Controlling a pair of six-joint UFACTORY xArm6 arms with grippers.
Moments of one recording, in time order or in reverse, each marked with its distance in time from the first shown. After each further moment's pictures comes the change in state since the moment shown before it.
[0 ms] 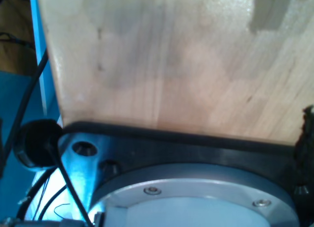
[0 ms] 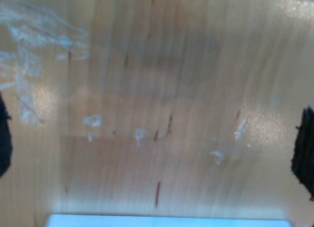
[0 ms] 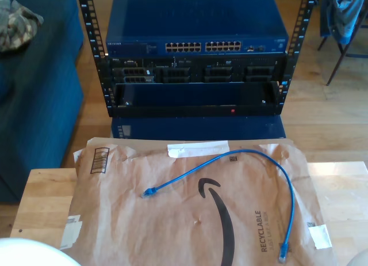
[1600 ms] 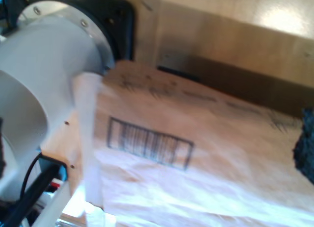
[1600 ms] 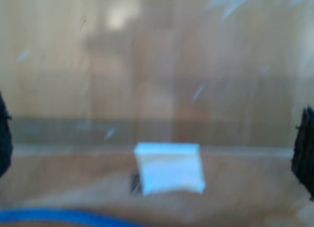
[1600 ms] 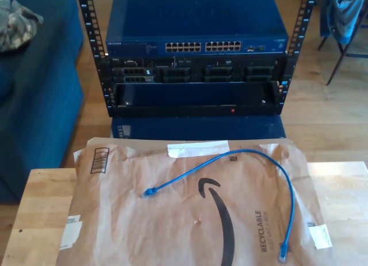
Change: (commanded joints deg) left arm -59.6 -1.5 -33.3 -10.8 33.1 -57.4; right arm 80.4 10.5 -41.6 0.6 22.3 81.2
